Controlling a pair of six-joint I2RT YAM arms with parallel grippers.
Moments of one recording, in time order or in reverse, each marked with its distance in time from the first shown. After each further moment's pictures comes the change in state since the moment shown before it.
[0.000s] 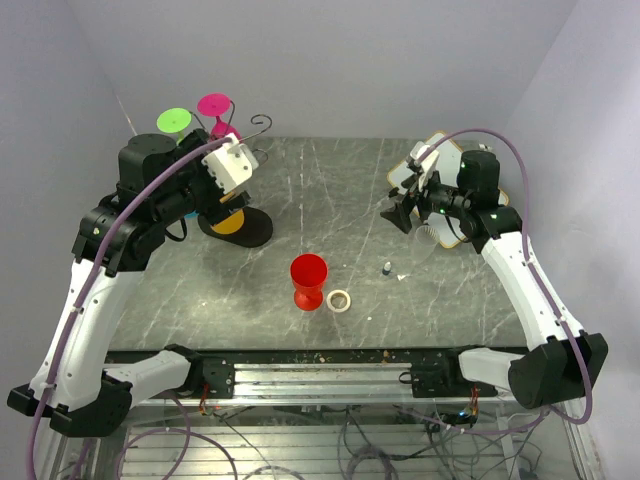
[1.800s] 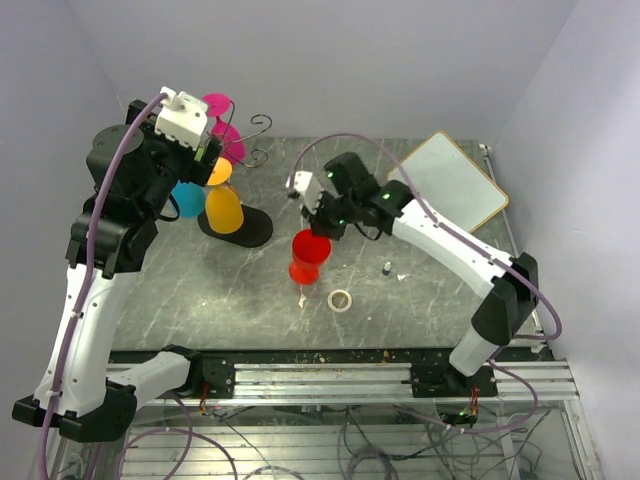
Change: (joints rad) left arm 0.113 -0.025 -0.022 0.311 -0.244 -0.307; right arm 0.623 0.451 0.415 -0.327 0.385 0.038
